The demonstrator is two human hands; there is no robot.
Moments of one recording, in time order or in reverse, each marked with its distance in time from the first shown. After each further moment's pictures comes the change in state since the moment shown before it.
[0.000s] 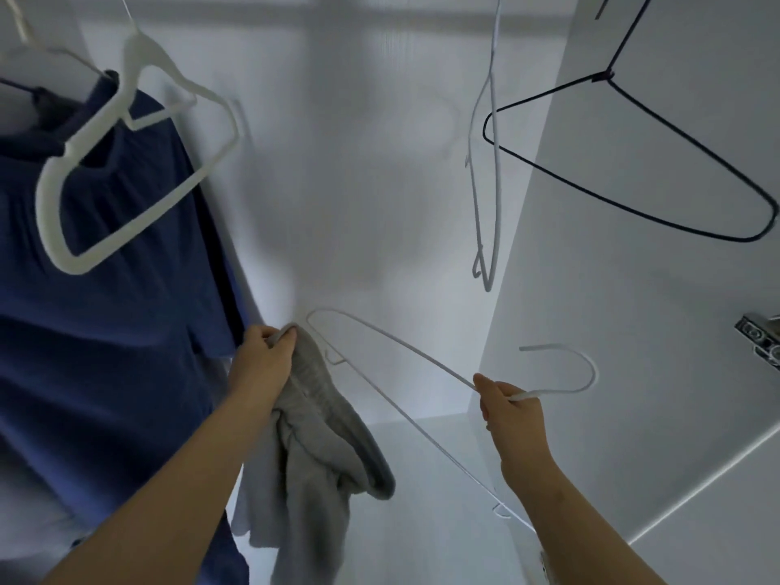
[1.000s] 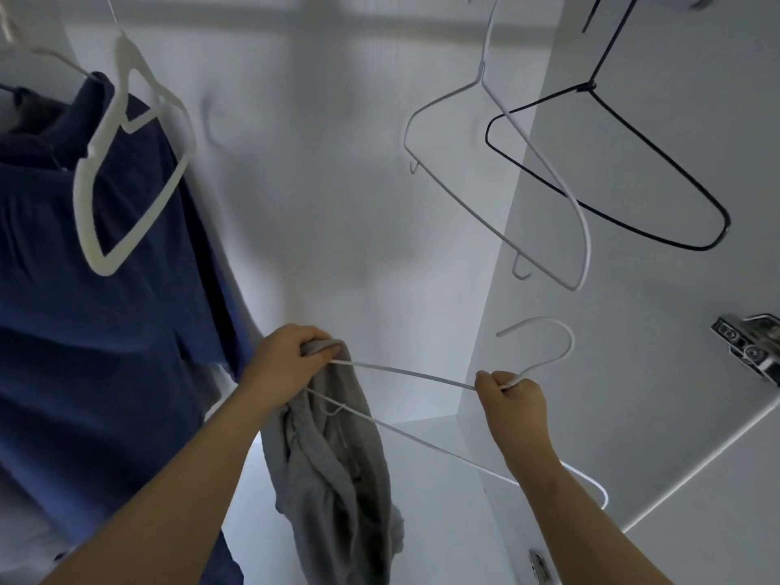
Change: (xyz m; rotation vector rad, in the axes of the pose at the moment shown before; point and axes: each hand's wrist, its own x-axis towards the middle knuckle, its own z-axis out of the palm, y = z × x) left_hand -0.008 0.017 0.002 0.269 -0.305 0.488; right_hand 0.005 -0.012 -0.007 -0.272 0.078 -0.170
